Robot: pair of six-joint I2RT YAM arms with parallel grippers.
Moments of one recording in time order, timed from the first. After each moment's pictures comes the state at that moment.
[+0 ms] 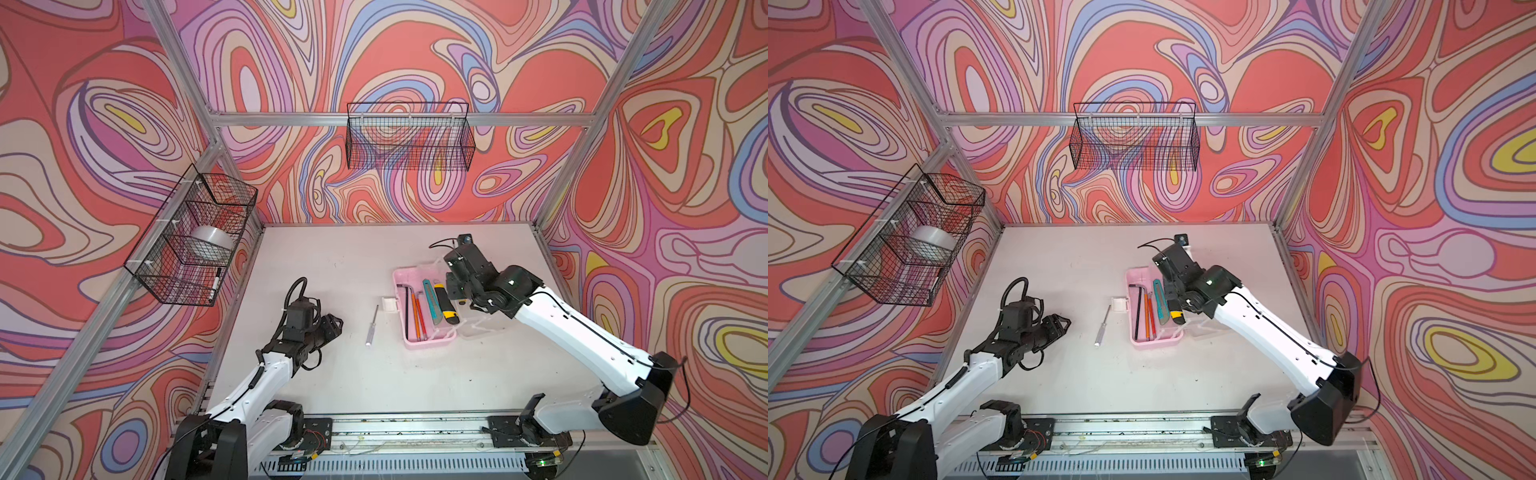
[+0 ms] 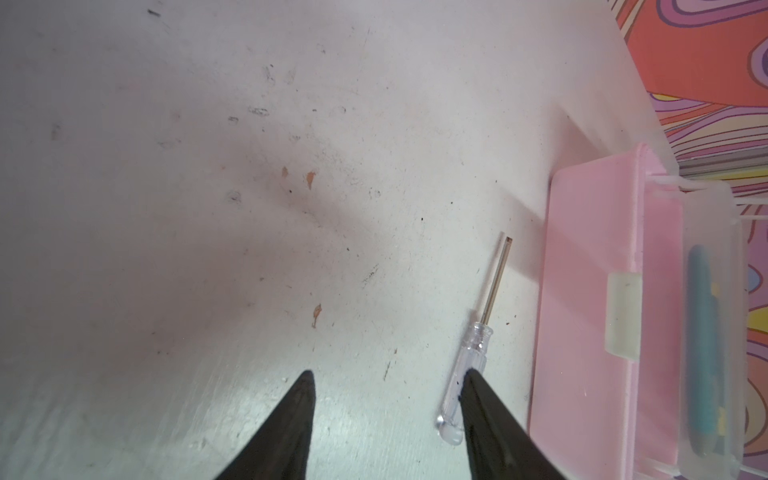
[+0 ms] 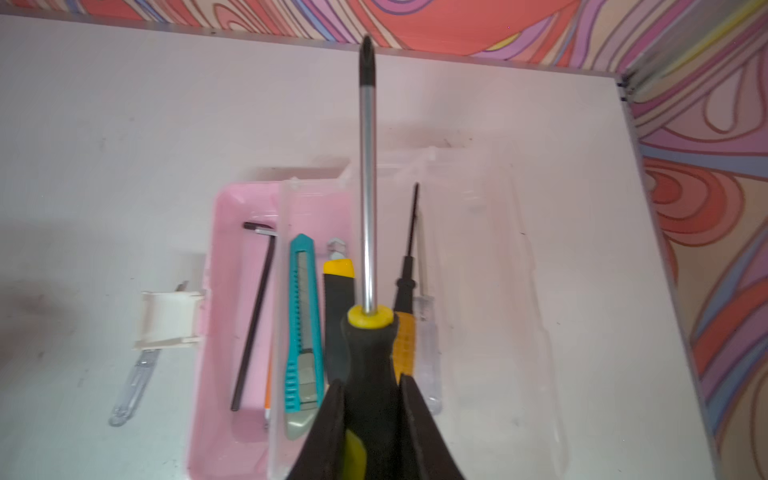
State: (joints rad) left arm -0.16 1.04 0.41 -0.19 0.23 -0.75; right arm 0.69 1.35 1.38 -0.98 0.49 0.48
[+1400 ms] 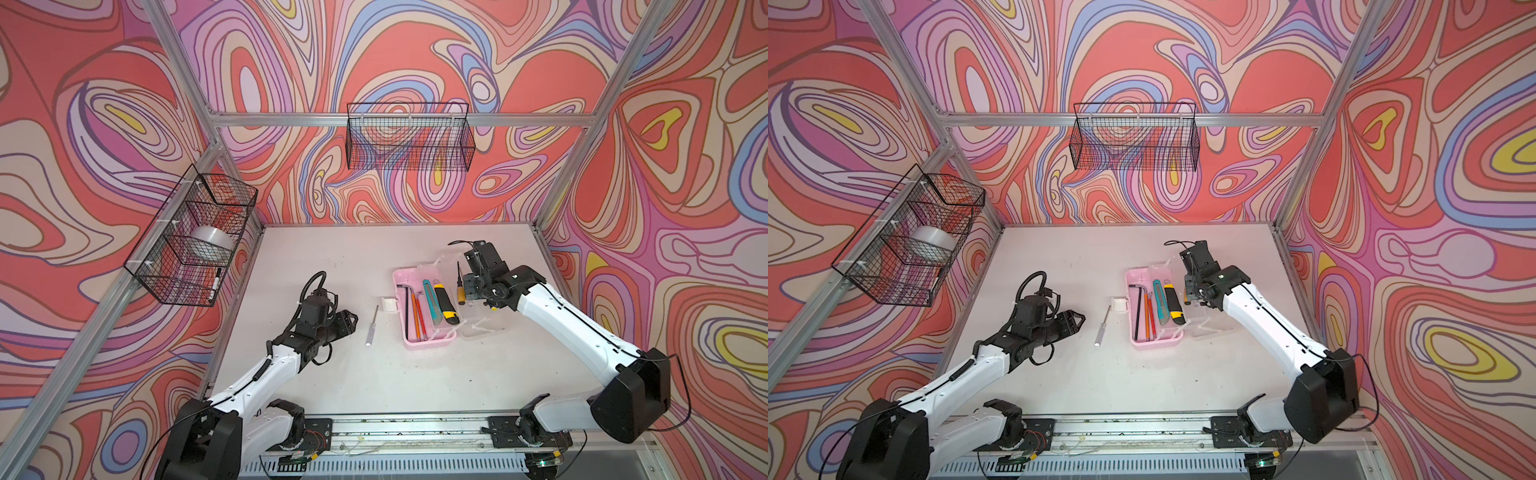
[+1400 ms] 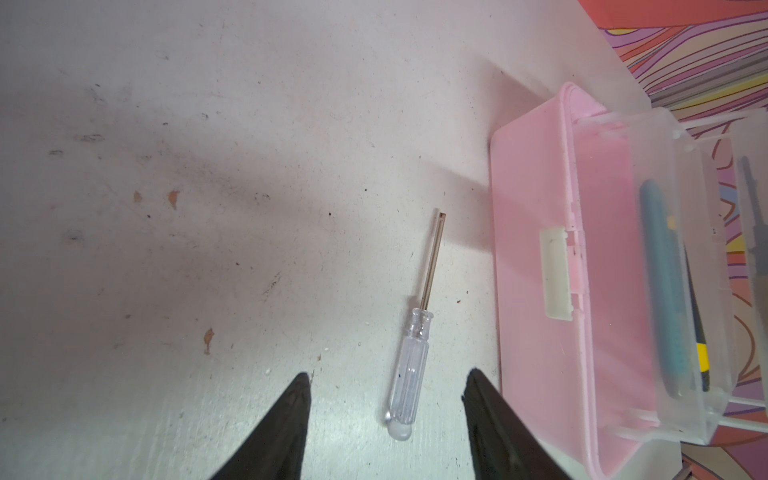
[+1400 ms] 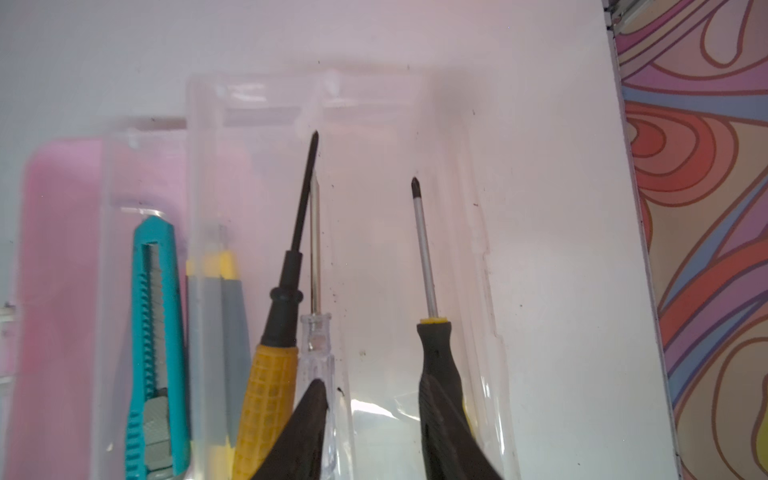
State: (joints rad) left arm -0.32 1.09 0.48 -0.16 0.19 -0.70; right arm 0.47 1.39 1.25 -0.84 0.35 0.33
